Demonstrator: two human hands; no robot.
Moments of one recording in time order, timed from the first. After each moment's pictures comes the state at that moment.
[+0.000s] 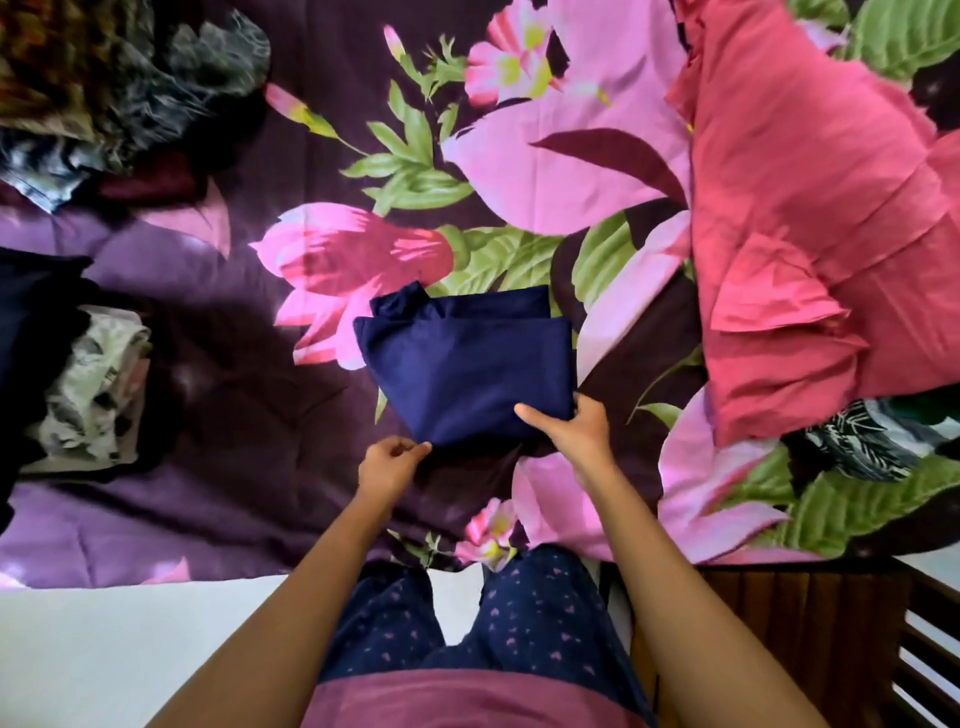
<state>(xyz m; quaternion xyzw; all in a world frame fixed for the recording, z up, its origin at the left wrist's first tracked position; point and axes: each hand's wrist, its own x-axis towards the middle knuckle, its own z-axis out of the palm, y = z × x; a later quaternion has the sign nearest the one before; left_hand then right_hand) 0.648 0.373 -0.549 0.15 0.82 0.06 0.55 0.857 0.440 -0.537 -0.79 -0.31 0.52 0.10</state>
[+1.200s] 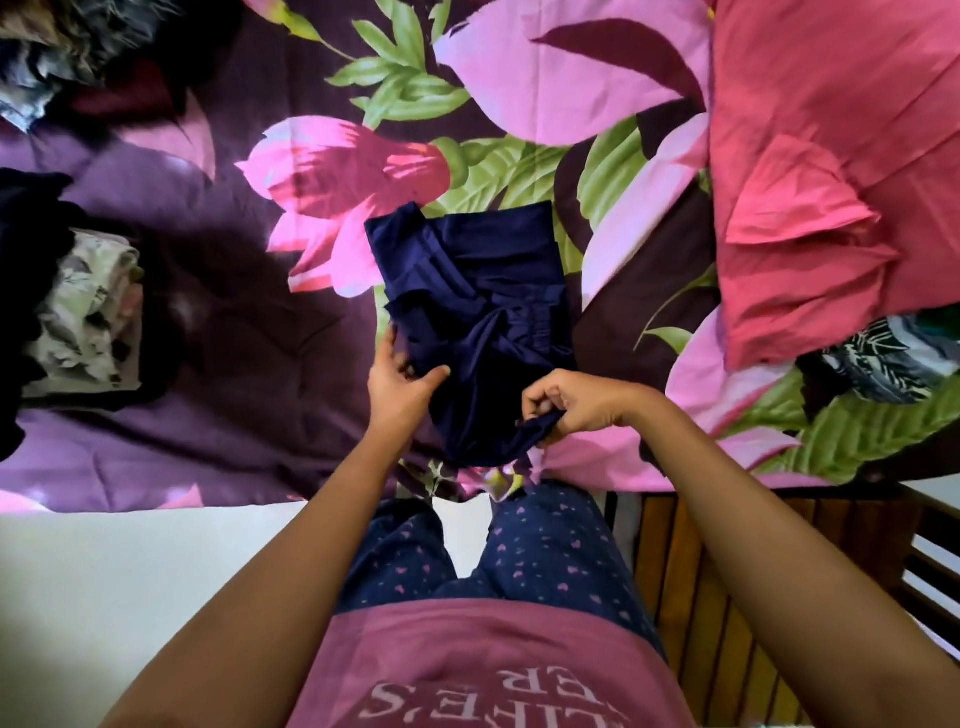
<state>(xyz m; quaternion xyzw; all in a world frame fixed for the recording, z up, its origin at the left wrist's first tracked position) 0.669 0.372 -0.534 0.18 0.75 0.31 0.56 0.887 0.433 -0.521 -0.33 -0.52 0.76 -0.21</state>
